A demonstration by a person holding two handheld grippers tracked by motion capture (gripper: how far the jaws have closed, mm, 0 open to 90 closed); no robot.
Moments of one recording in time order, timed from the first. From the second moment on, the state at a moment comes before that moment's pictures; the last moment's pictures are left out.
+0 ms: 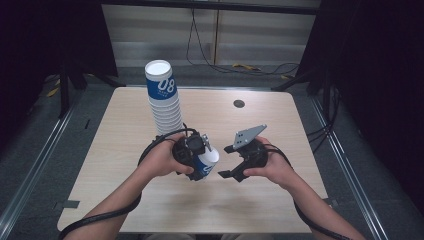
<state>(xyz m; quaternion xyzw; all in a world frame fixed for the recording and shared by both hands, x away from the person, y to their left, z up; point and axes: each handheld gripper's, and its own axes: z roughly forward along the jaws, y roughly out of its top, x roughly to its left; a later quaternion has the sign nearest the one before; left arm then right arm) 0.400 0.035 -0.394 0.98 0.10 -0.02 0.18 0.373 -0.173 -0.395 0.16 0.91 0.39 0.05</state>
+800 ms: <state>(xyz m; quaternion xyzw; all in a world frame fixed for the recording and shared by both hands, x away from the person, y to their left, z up) 0.393 0.019 -0.398 0.99 0.07 -0.02 0.15 0.375 -0.165 -0.395 0.14 0.92 0.38 0.03</state>
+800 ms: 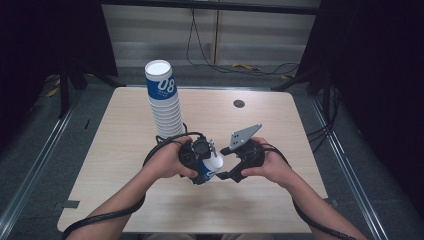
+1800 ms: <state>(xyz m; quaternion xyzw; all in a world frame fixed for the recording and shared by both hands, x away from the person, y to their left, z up) 0.395 0.042 -0.394 0.97 0.09 -0.02 0.23 0.375 -0.171 -0.394 0.15 0.89 0.42 0.04</state>
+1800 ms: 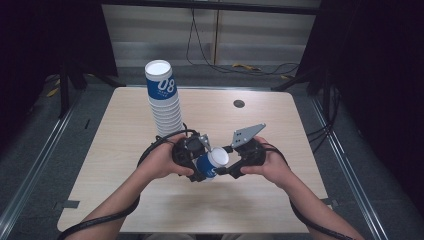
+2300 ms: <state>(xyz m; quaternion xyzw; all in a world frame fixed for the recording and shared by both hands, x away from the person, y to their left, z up) 0.396 0.058 -0.399 0.95 0.11 -0.02 0.29 0.373 -0.194 -0.398 0.18 0.88 0.44 0.04</state>
